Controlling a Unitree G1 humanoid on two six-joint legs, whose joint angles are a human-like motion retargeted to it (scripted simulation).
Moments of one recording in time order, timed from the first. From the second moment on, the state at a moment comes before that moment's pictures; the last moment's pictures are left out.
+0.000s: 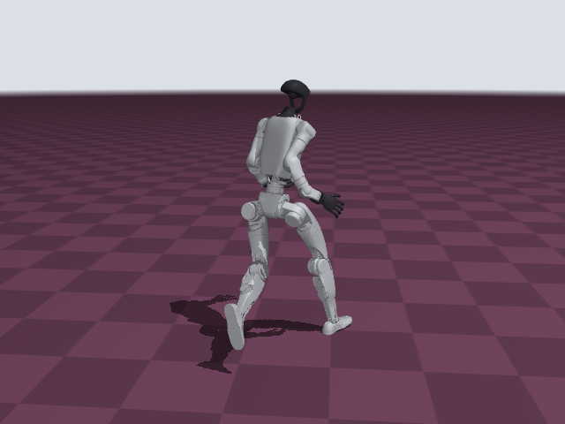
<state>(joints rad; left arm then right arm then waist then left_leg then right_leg) 0.29 -0.02 0.19 0.24 -0.80 -0.30 -0.72 0.46 -0.12 -0.32 0.48 0.13 -0.61 0.09 -0.32 0.06 0.08 0.19 -0.34 0.04 0.74 0.52 0.14 -0.61 -0.30 -0.14 0.28 0.06 0.21</state>
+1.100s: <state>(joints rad) 0.33 0.04 0.18 0.30 -0.58 -0.32 -0.73 0.17 -0.24 -0.19 0.15 0.11 -0.48 0.19 0.32 -0.14 0.05 -0.75 -0.09 0.37 0.30 -0.17 0.09 0.10 0.08 -0.01 0.74 0.52 0.08</state>
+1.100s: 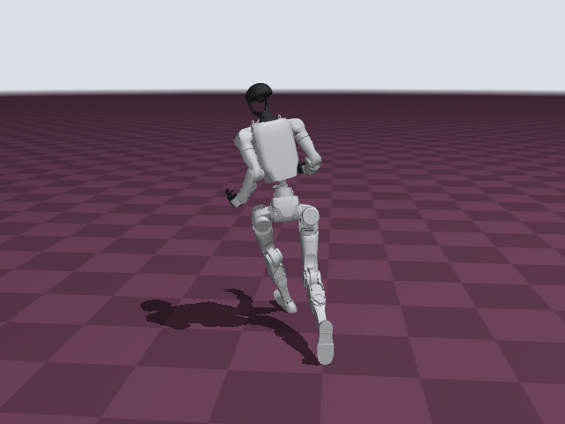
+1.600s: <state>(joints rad) 0.21 0.11 0.11 0.10 -0.80 -0.26 -0.75 0.52 -0.17 -0.21 0.21 0.18 -0.52 0.22 -0.38 -0.12 0.01 0.27 -0.21 0.12 0.93 0.35 0.18 -0.51 -0.27 -0.14 0.29 0.21 0.04</state>
